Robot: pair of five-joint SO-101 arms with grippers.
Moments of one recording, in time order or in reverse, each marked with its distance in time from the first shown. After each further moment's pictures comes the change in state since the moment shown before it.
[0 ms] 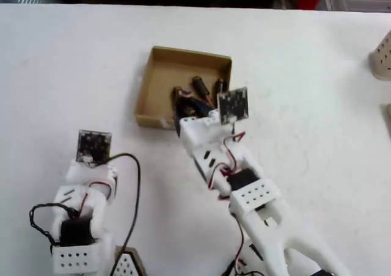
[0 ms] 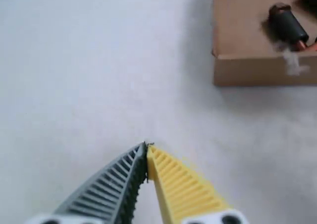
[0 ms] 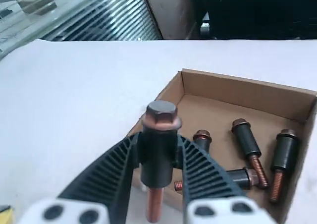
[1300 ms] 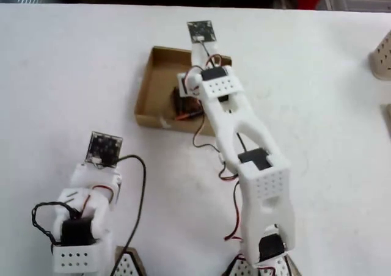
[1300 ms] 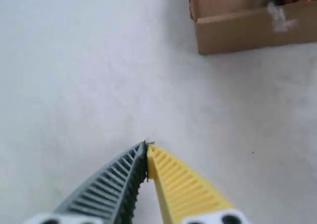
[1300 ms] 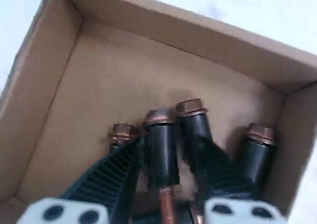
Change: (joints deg) left arm 0.6 -0.1 0.3 4.0 -5.1; right arm 8.0 73.7 -84.6 49.4 7.4
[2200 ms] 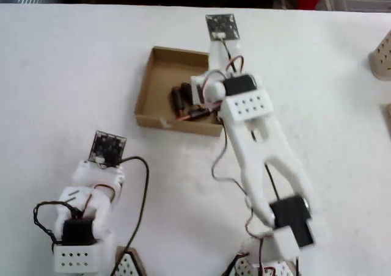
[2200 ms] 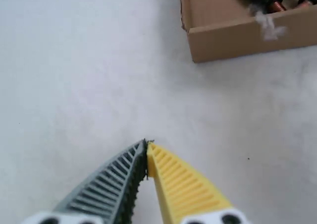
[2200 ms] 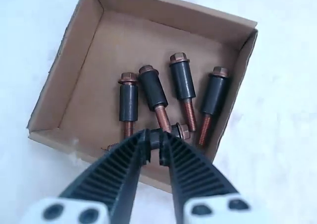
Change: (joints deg) left arm 1.8 0.0 0.3 -2.0 -0.8; right arm 1.2 -40.1 32.3 3.3 0.0
